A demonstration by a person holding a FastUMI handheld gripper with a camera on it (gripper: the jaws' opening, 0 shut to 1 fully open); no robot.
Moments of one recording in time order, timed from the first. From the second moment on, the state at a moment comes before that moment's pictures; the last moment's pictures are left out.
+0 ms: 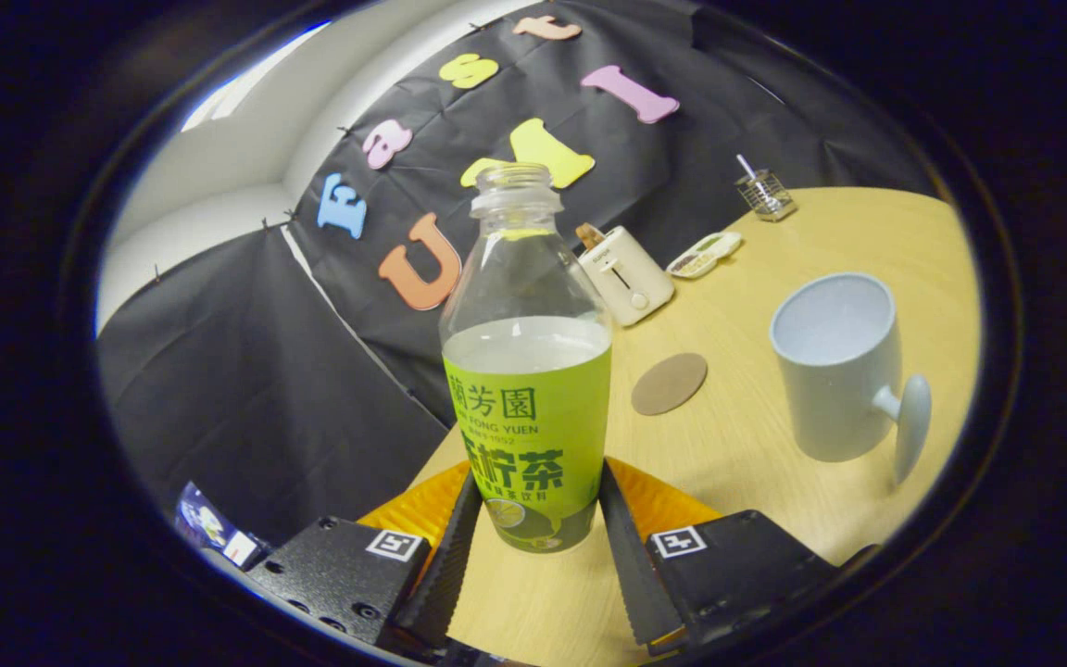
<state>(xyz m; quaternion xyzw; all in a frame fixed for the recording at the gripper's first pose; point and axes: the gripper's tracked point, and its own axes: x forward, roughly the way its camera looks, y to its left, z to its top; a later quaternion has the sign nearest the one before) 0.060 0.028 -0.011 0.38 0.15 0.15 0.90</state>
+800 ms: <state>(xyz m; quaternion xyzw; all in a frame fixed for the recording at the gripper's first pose) 0.050 0.009 -0.004 0.56 0.19 0.20 0.78</state>
